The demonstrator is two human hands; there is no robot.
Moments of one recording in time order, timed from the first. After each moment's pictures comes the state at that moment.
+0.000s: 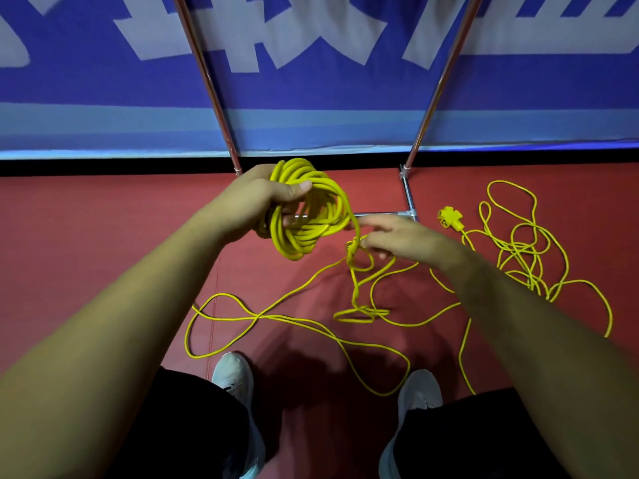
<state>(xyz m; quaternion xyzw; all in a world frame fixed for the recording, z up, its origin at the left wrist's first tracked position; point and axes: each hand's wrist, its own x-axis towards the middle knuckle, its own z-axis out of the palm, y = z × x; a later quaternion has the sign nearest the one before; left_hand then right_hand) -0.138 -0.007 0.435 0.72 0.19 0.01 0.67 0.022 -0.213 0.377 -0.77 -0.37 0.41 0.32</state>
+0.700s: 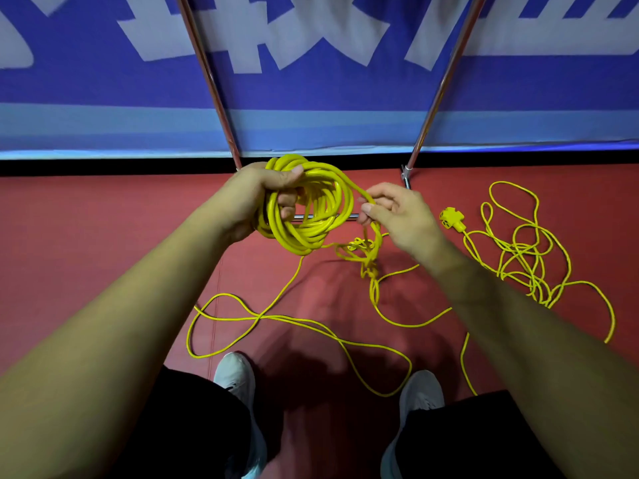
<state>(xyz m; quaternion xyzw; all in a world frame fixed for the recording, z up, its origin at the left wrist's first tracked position) -0.134 -0.006 0.434 0.58 0.19 0.02 0.79 0.017 -0.198 0.376 -0.72 -0.34 0.25 0.55</state>
